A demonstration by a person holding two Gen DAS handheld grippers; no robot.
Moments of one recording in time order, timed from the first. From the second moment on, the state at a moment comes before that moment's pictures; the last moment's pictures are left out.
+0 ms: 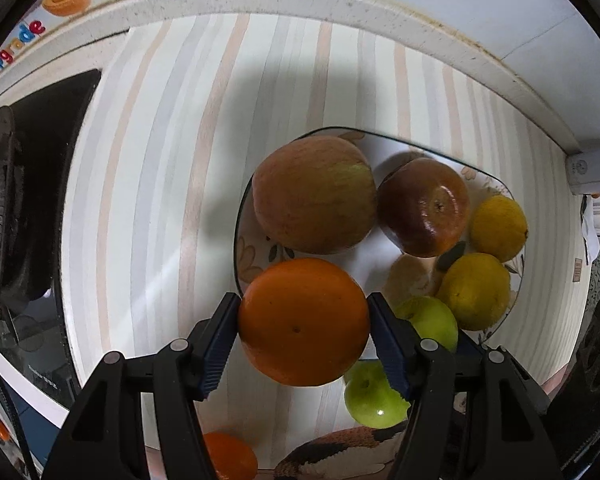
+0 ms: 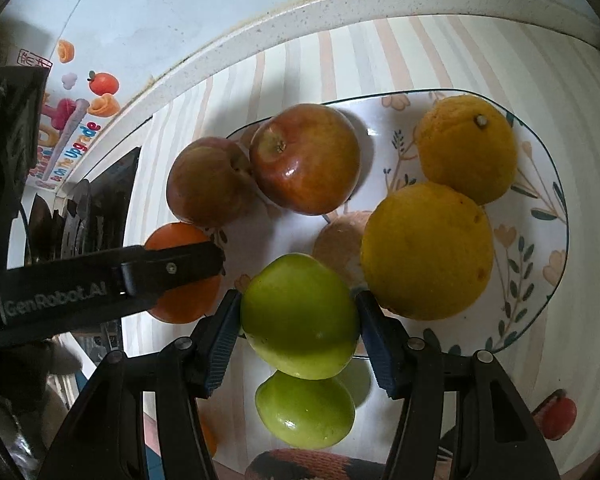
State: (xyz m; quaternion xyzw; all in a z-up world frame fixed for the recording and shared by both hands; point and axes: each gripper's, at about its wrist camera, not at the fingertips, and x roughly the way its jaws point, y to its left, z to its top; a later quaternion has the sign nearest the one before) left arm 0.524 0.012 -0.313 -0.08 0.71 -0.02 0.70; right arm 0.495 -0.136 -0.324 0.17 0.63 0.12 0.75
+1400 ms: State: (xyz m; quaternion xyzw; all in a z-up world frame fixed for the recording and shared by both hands) left arm 0.384 0.015 -0.180 -0.01 0.56 -0.03 0.82; right arm 0.369 -0.186 -0.176 0.04 0.56 0.01 0.82
